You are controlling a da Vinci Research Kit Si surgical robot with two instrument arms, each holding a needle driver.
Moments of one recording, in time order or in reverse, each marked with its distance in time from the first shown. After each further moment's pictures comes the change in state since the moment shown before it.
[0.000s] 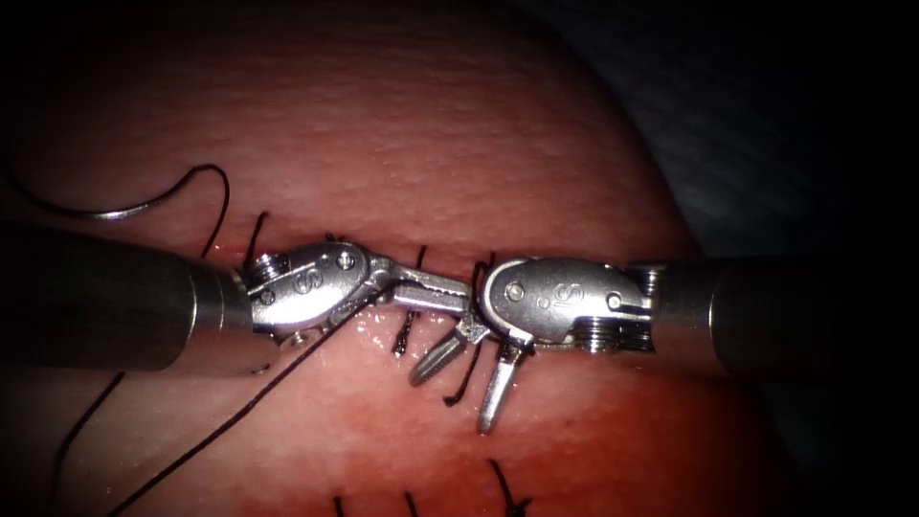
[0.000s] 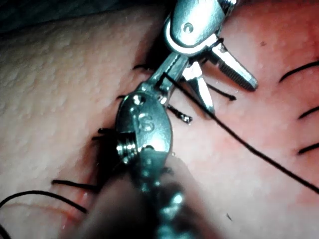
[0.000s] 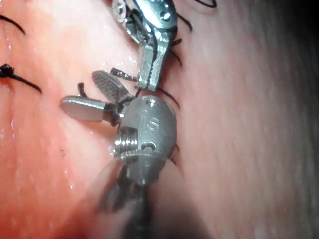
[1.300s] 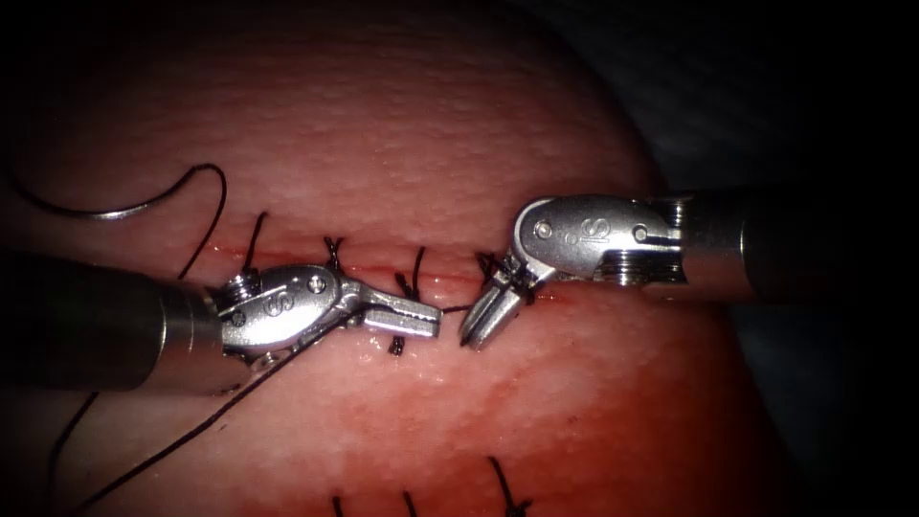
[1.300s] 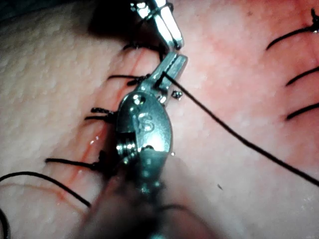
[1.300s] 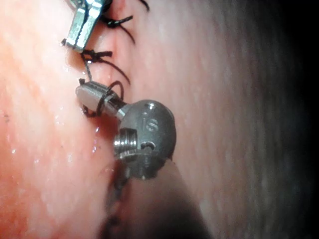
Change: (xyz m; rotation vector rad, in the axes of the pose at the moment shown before) right arm 0.000 0.002 -0.008 -0.084 -0.031 0.037; left arm -0.002 0.003 -0.002 -0.022 -0.024 0.019
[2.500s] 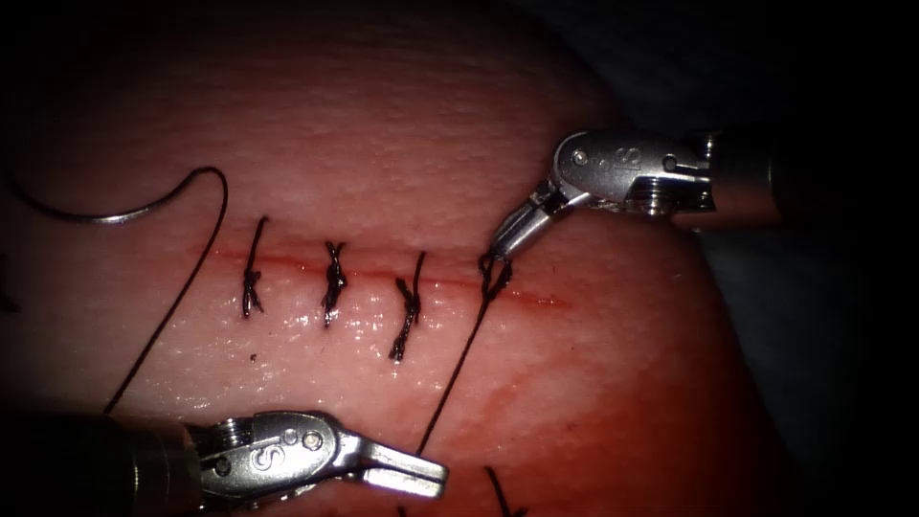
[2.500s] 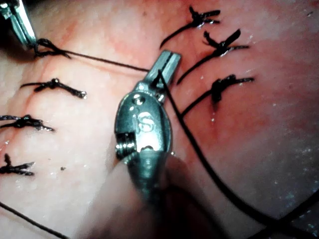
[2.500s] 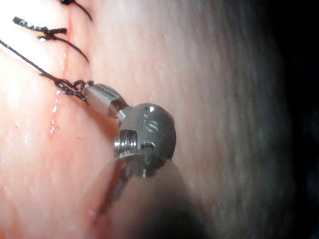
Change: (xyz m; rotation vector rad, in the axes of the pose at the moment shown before) right arm -0.003 0.003 -0.005 -0.287 0.078 0.094; left arm 0.000 0.014 0.002 -0.018 -0.060 0.005
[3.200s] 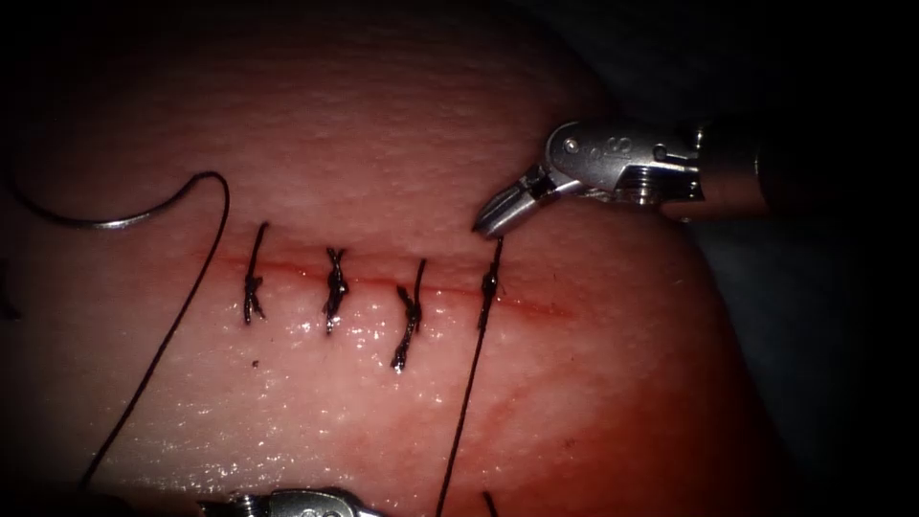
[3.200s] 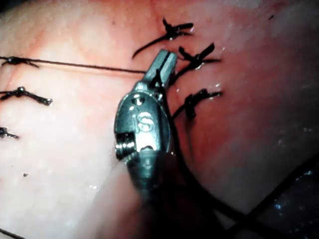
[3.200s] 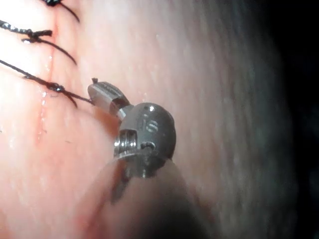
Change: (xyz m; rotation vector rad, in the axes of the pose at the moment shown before) right arm 0.000 0.001 0.001 -0.093 0.033 0.006; left arm 0.000 0.008 0.002 -0.038 -0.010 -0.003
